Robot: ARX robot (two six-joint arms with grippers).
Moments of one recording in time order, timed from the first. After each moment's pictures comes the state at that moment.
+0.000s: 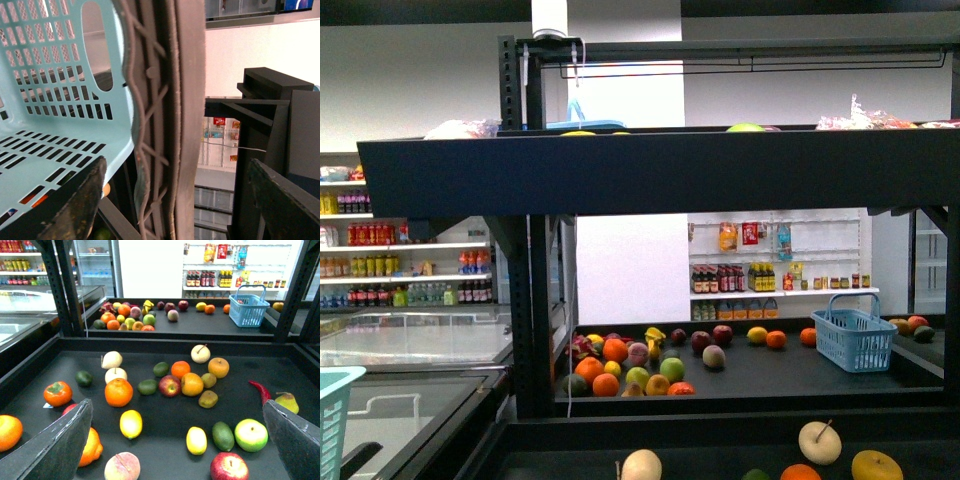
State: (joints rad) left arm 0.50 1.89 1.39 0.27 0.44 -1.33; right arm 0.00 0.00 0.02 0.00 0.00 0.00
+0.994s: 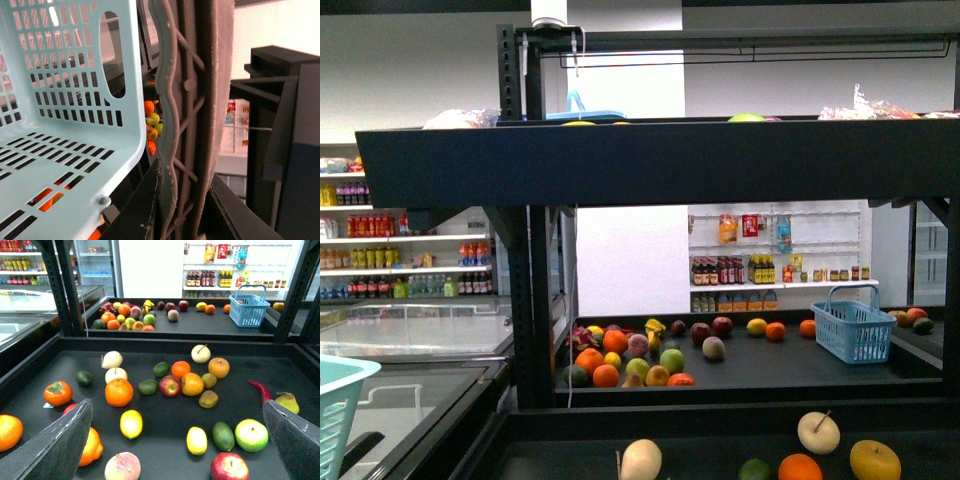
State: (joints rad) left arm 0.49 1.74 1.34 0.16 0.54 -1.18; right arm 0.00 0.00 0.02 0.00 0.00 0.00
